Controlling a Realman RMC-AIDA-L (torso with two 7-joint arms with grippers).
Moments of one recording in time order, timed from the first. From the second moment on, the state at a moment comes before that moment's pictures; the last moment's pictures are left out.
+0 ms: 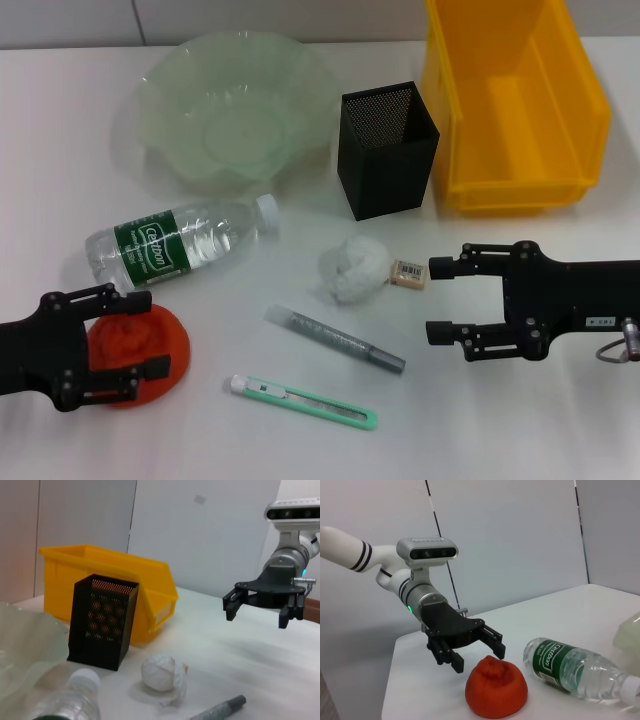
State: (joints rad) left arm -0.29 -1.87 1.05 0.44 1.65 1.66 -1.03; right arm 0.50 2.04 -0.74 -0.50 -2.01 -1.73 1.12
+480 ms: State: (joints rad) left arm -0.26 -1.86 1.03 0.44 1.66 1.62 -1.02; right arm 0.50 2.04 -0.74 -0.50 -2.01 -1.74 1.14
